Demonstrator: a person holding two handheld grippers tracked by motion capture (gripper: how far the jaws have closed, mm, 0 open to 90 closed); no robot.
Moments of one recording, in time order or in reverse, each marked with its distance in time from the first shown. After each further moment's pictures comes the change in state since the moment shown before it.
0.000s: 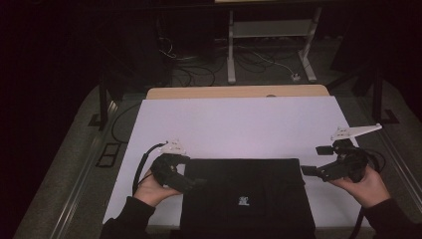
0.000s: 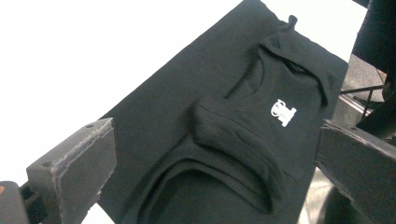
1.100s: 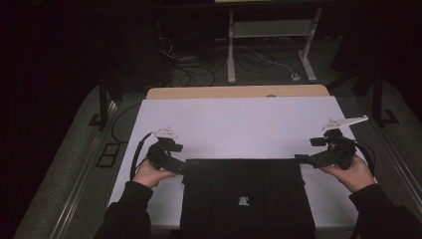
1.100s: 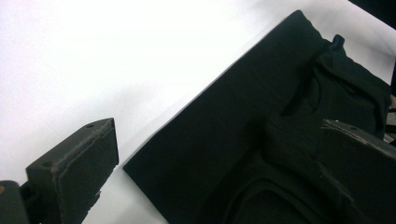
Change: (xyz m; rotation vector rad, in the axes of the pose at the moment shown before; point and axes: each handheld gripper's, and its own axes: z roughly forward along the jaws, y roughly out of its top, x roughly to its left) left arm 0.059 -0.003 0.011 -0.039 0.006 -0.089; right arm -0.030 0.011 0.029 -0.007 -0.022 0.017
